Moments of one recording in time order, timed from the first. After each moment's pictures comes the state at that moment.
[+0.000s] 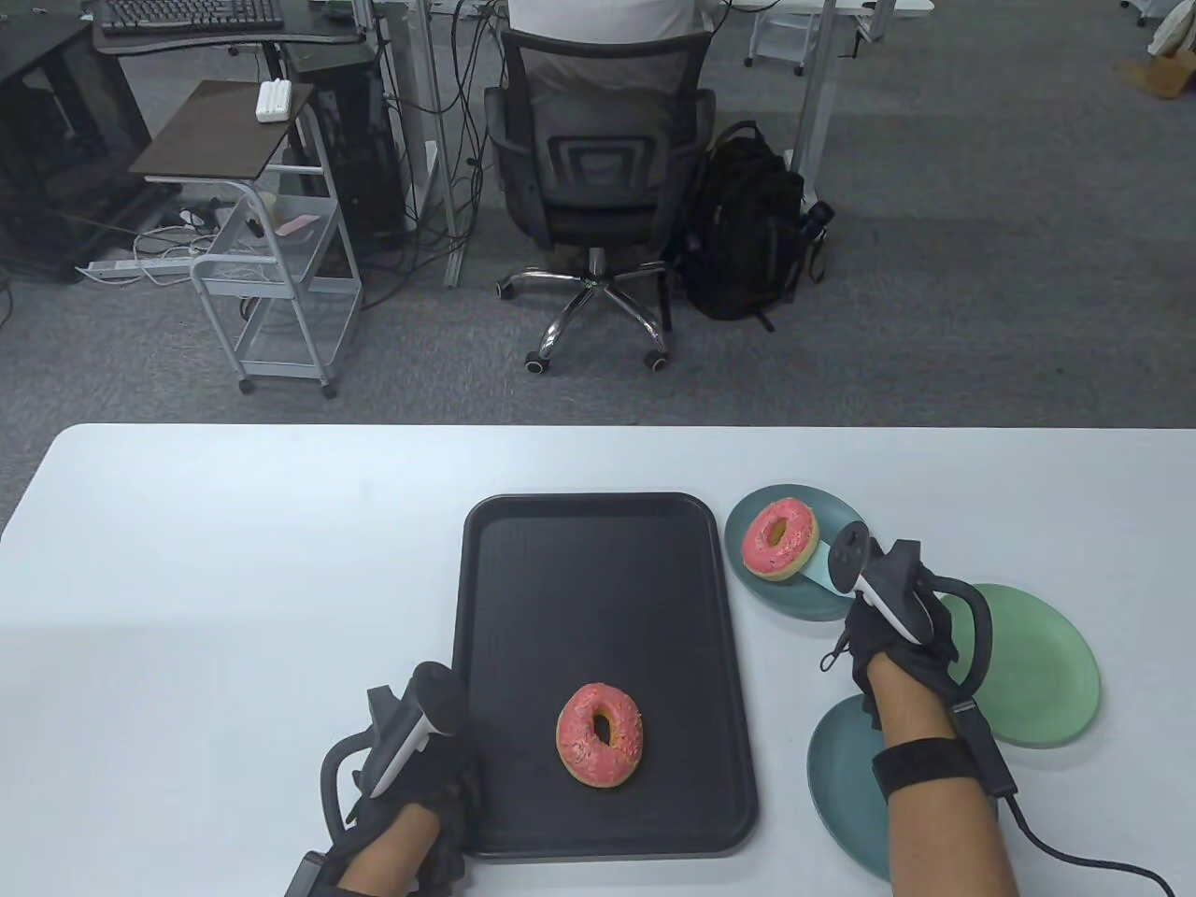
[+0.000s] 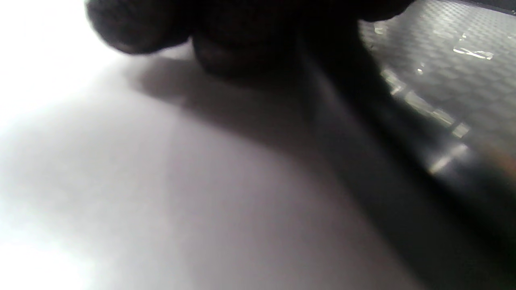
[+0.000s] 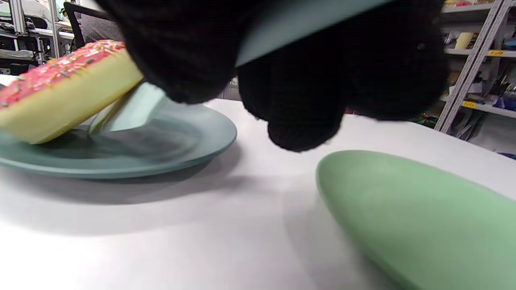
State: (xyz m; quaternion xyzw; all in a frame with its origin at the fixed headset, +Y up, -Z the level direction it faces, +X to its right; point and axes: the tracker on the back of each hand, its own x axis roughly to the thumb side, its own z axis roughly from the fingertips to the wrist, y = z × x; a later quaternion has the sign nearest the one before) left_hand -0.192 -0.768 -0.305 -0.21 0.13 0.11 0.96; right_hand 0.256 -0.688 -0.420 0.18 -0.02 -0.98 0.07
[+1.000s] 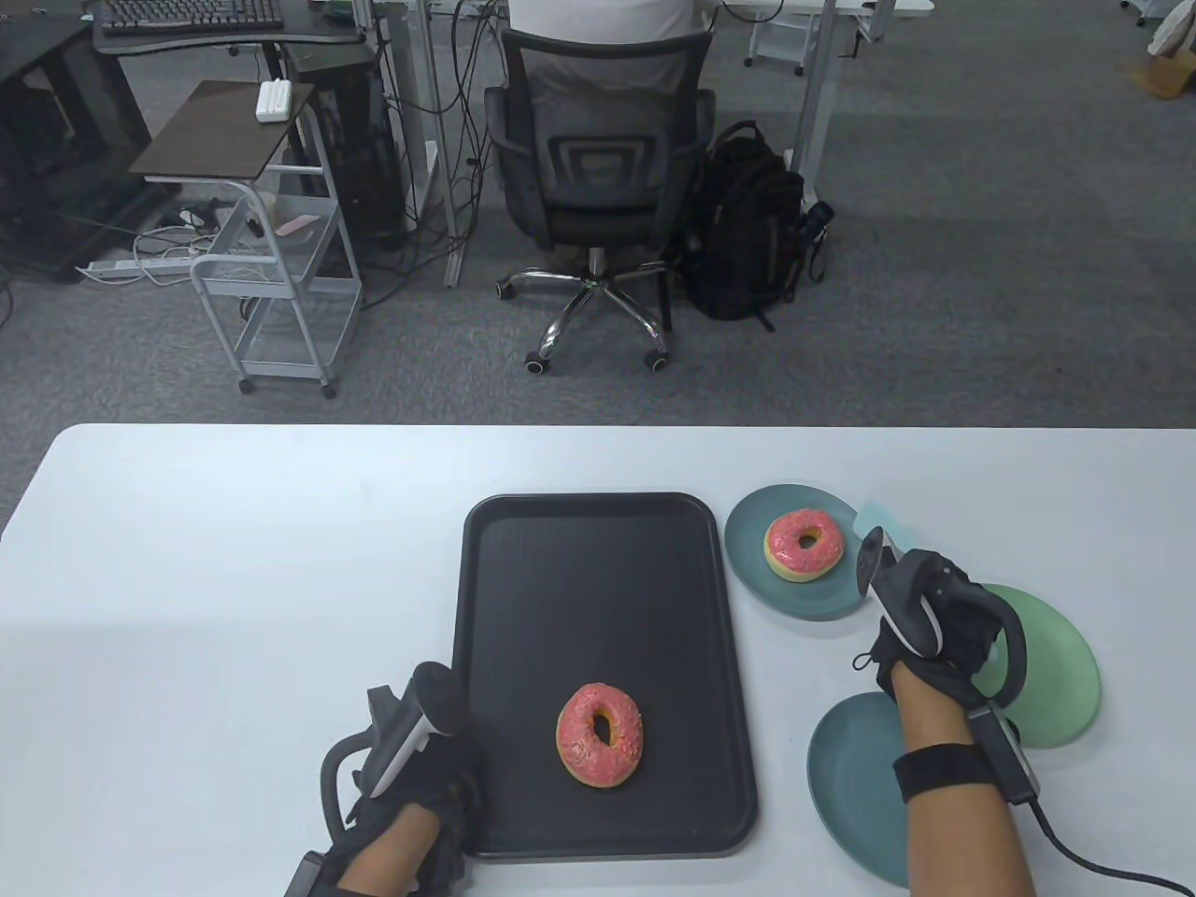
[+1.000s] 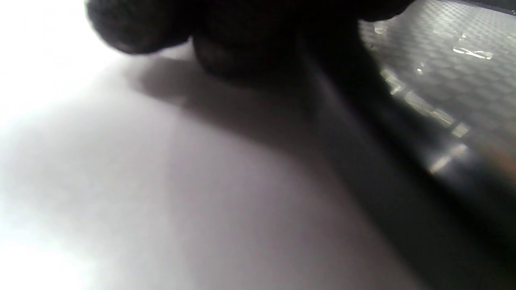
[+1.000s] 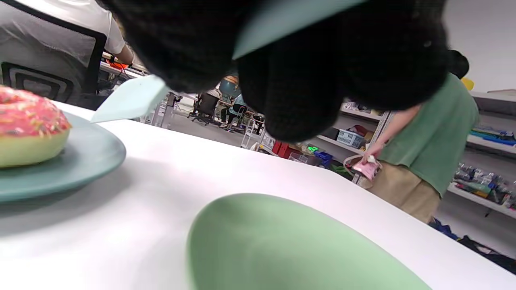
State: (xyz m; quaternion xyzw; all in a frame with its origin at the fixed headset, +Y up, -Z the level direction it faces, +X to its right) left_hand -0.192 -0.768 -0.305 -0.21 0.13 0.10 0.96; right_hand 0.278 -0.671 -0.405 0.26 0.05 -0.95 0.17
